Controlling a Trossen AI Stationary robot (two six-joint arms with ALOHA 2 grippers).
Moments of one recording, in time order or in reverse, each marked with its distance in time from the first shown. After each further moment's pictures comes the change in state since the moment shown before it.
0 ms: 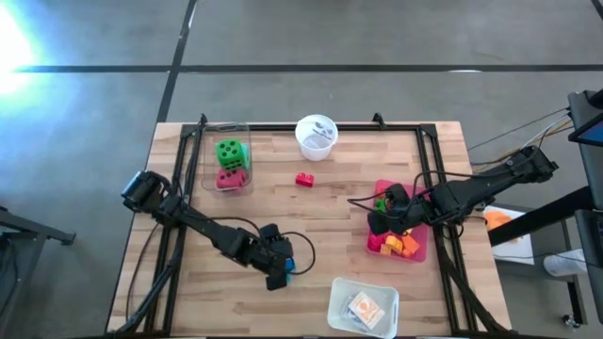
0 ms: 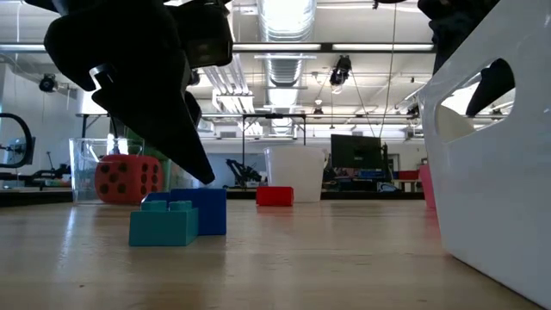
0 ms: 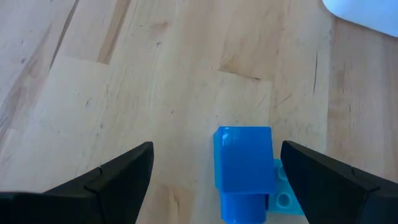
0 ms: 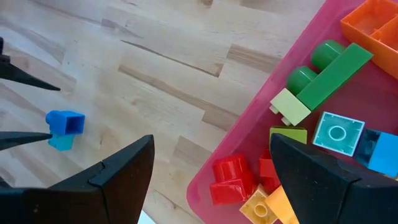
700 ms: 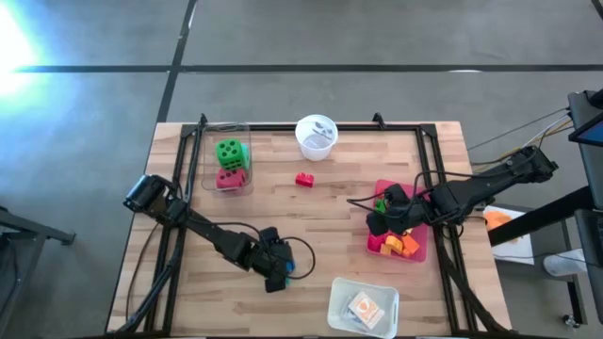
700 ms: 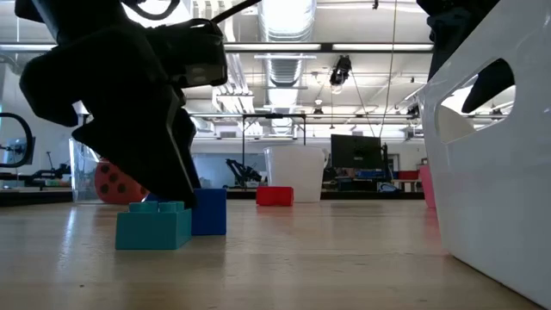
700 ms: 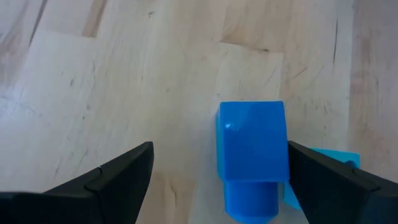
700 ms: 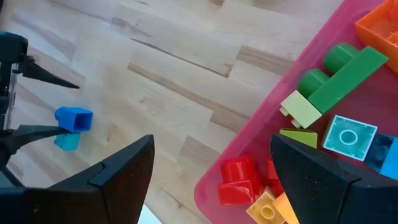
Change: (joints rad) left arm -0.020 0.051 -0.006 0.000 -0.004 -0.008; right arm 0.000 0.000 0.000 0.030 -0.002 -0.030
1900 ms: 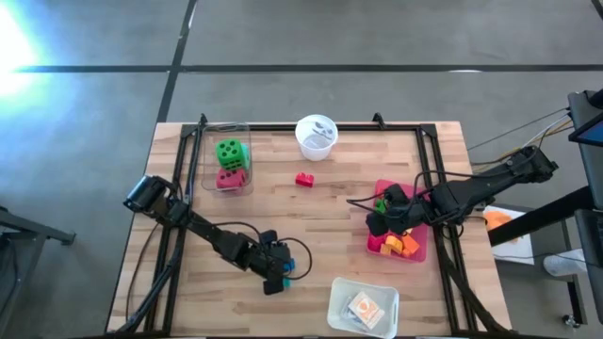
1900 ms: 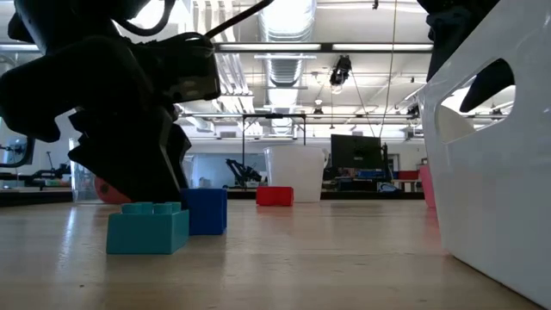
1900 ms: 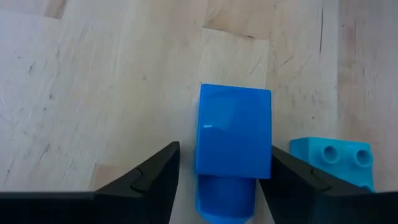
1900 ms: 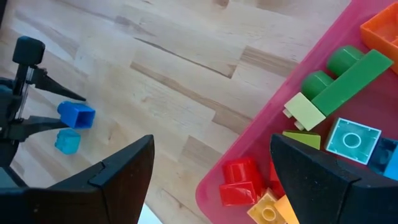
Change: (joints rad) left arm -0.010 0.012 -0.072 0.134 0.053 -0.013; right arm 0.000 0.000 -0.001 0.012 0.000 -0.019
